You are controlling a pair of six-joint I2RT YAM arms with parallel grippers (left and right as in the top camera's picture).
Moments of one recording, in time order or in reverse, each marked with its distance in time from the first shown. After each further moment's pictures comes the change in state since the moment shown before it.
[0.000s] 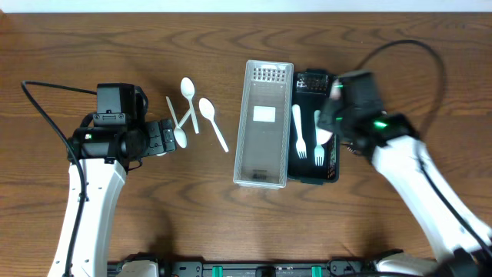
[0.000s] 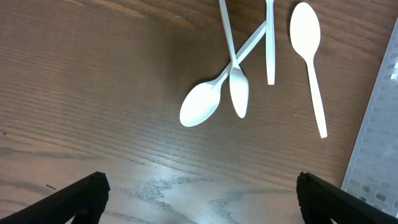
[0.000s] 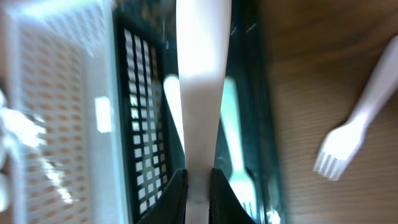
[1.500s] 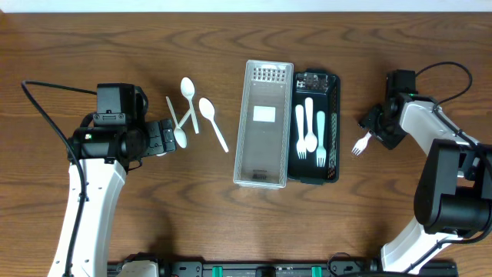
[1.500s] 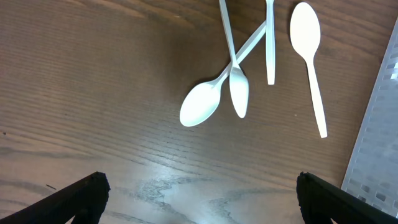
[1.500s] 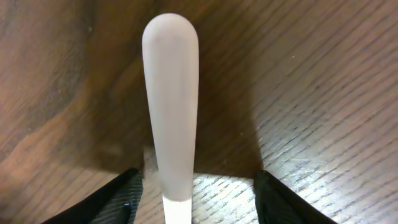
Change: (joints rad) left arm 0.000 0.000 0.000 0.000 0.000 0.000; right arm -0.462 0.404 0.039 0.025 -0.034 0.018
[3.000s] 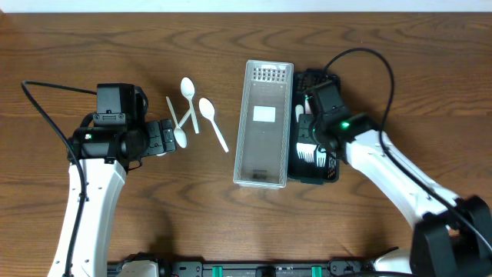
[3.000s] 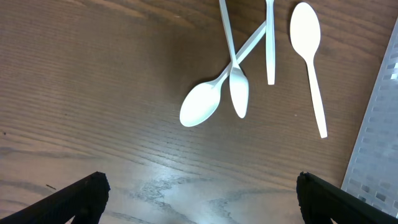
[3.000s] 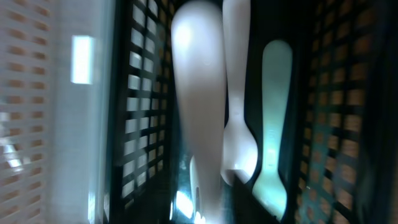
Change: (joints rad) left arm 0.000 0.000 0.000 0.000 0.000 0.000; right arm 0.537 -0.297 -0.100 0.060 0.010 -0.140
